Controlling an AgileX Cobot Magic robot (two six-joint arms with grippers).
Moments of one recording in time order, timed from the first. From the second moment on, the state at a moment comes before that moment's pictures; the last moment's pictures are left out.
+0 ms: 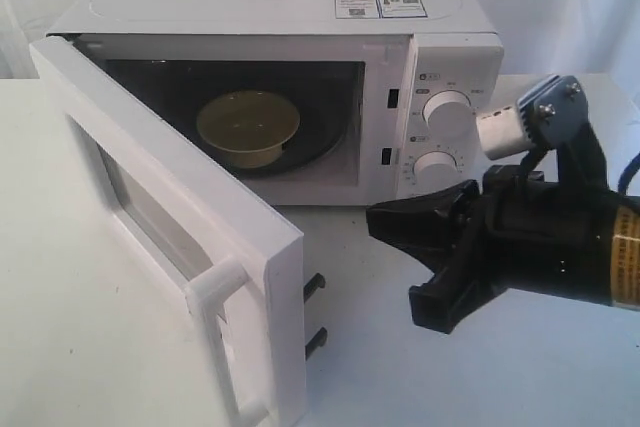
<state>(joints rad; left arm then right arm) -0.01 0.01 0.02 -0.07 0.42 0.06 0.32 1.09 -0.51 -1.42 -0.57 1.39</state>
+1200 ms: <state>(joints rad) -0.01 0.01 0.02 -0.07 0.42 0.06 0.84 1.37 -0.74 -1.21 -0.12 0.67</state>
